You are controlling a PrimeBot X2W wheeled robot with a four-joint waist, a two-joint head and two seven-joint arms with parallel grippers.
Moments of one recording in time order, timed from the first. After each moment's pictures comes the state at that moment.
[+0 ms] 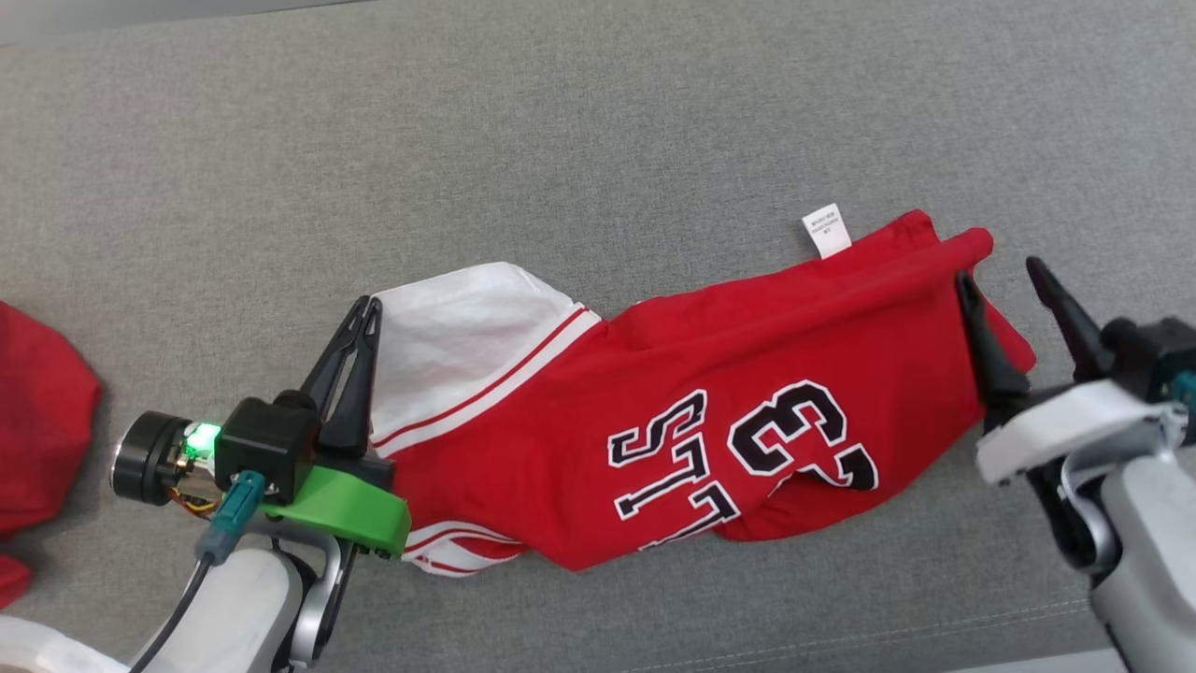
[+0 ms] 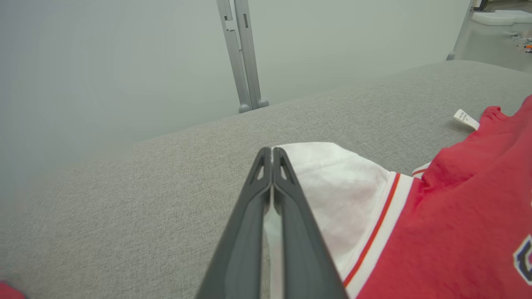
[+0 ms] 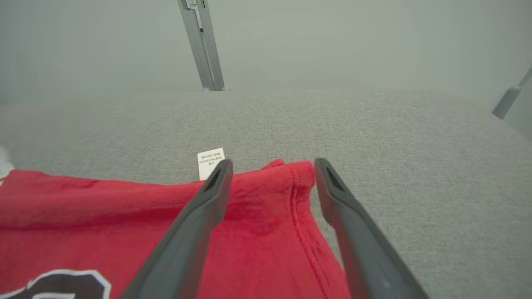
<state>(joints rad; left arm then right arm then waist) -0.34 0.46 -0.60 0.05 -0.43 0.24 -0.18 -0.29 -0.34 0.16 0.28 0.40 0.13 -0.25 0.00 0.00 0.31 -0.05</state>
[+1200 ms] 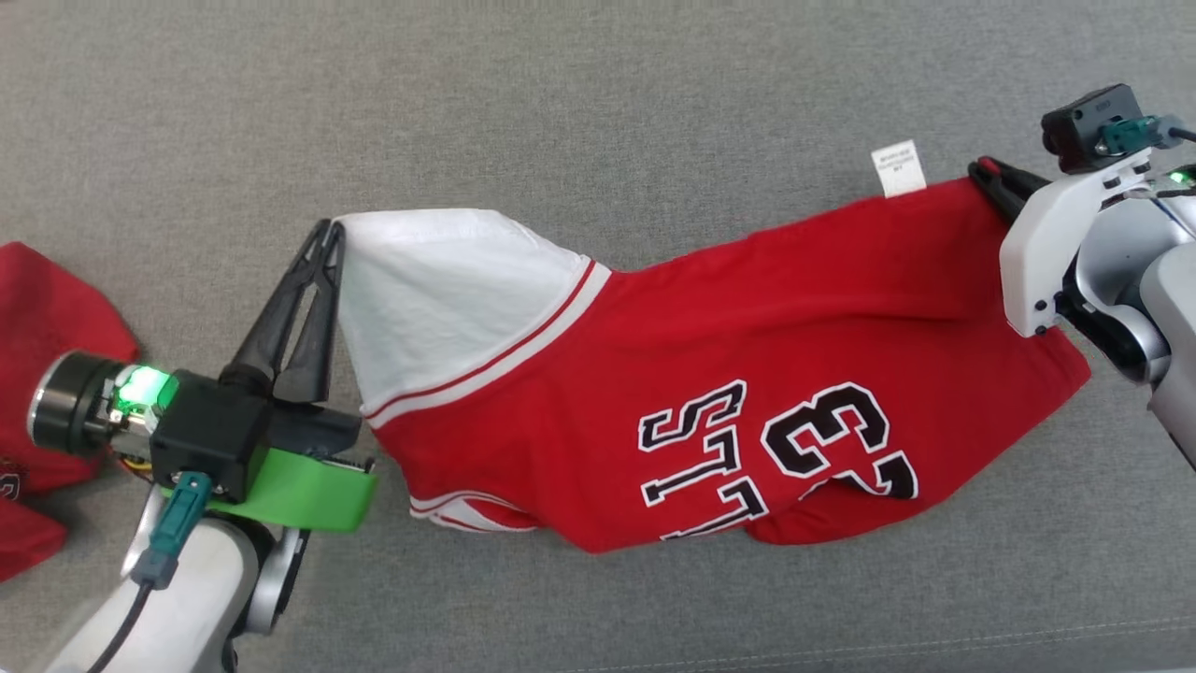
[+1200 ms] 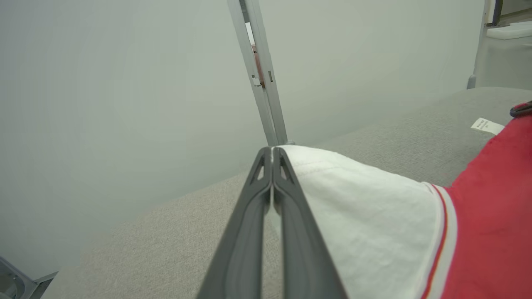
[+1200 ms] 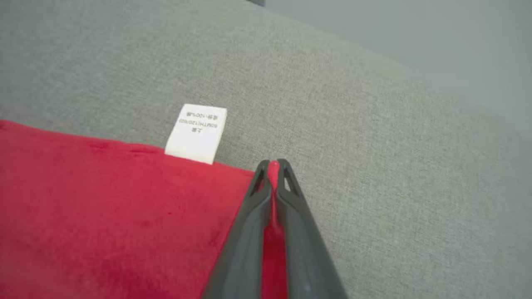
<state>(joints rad) -0.38 0.54 -0.57 -0.13 -0.37 0.28 -0.20 -0.82 -0.60 0.63 0.52 0.58 0.13 0.25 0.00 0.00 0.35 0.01</state>
